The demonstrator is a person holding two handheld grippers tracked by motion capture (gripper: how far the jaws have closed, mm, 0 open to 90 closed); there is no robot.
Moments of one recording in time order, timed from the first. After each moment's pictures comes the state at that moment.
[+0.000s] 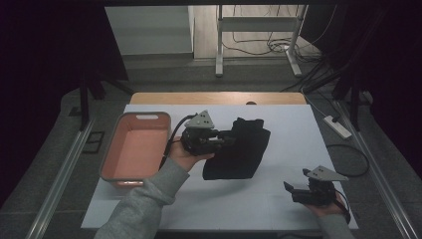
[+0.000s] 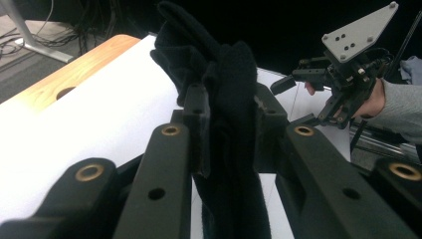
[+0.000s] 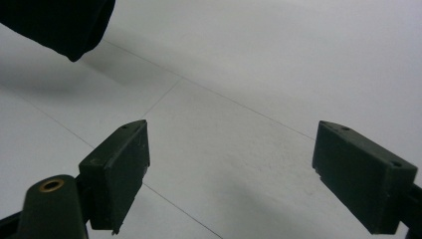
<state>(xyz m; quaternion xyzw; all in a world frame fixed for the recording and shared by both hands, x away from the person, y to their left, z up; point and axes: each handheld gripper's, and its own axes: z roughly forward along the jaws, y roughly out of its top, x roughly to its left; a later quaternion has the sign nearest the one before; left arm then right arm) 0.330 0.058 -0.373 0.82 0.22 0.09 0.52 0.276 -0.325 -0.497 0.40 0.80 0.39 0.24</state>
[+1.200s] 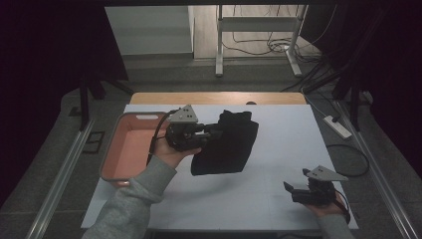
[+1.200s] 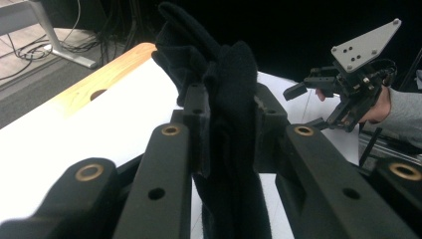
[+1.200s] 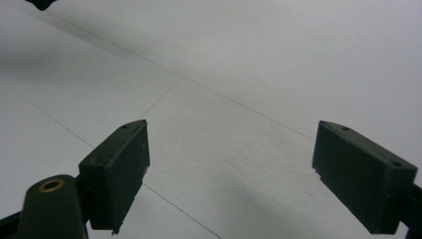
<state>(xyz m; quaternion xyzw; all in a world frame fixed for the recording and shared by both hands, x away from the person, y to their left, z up) 0.325 0.092 -0.357 0.81 0.24 0.11 0.52 0.276 -0.324 -0.497 0.40 0.80 0.38 0.24</state>
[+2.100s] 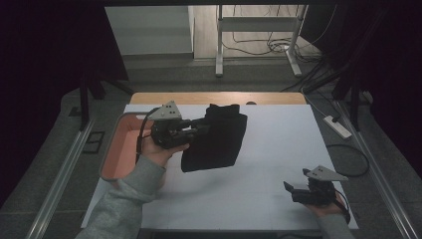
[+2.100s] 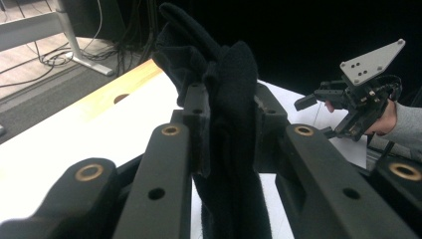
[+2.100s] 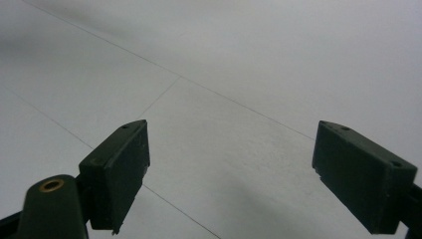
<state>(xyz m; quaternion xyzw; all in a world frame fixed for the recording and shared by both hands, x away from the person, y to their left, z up) 0.320 0.124 -0.350 0.79 0.26 0.13 0.54 0.277 -0.324 -0.497 0.40 0.80 0.38 0.24</state>
